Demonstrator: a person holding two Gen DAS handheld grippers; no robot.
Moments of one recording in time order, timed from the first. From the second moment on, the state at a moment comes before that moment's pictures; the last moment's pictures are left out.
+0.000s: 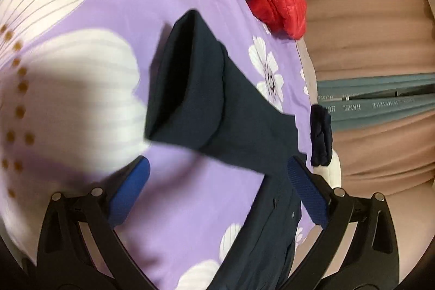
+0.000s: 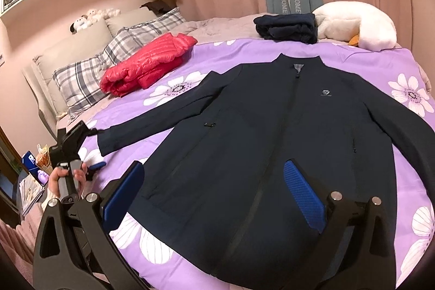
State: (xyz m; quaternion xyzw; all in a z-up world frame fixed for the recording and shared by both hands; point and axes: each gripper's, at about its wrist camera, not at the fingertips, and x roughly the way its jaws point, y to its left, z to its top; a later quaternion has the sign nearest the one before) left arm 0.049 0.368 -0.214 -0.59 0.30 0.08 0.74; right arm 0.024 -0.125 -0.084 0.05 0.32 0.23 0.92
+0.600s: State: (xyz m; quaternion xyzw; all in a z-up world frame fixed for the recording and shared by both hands) left arm 0.103 0.391 -0.197 -0.47 0.38 0.20 0.77; right arm 0.046 -0.135 -0.104 0.05 0.35 0.20 0.91
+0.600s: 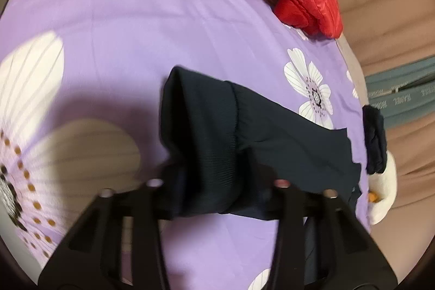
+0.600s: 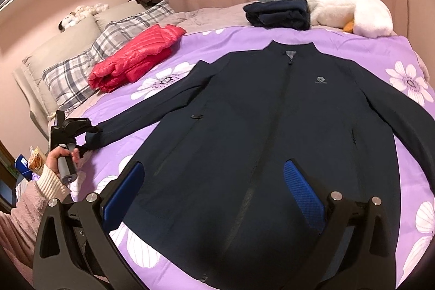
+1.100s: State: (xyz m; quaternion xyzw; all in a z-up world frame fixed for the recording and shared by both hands) left arm 0.245 0.161 0.090 -0.09 0.32 0.01 0.94; right arm 0.044 -0.196 -0.118 0.13 0.34 0.16 0.92
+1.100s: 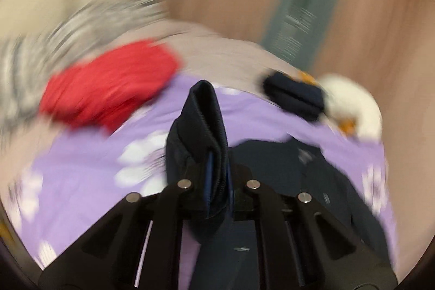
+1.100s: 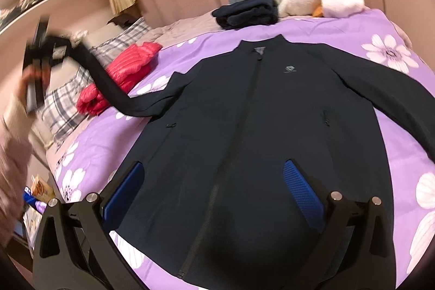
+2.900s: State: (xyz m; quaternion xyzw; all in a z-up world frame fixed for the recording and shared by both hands) left arm 0.381 0.201 -0.214 -0.52 0.42 -0.08 0.74; right arm 0.279 -0.331 -0.160 0.19 0.40 -0.01 0.89
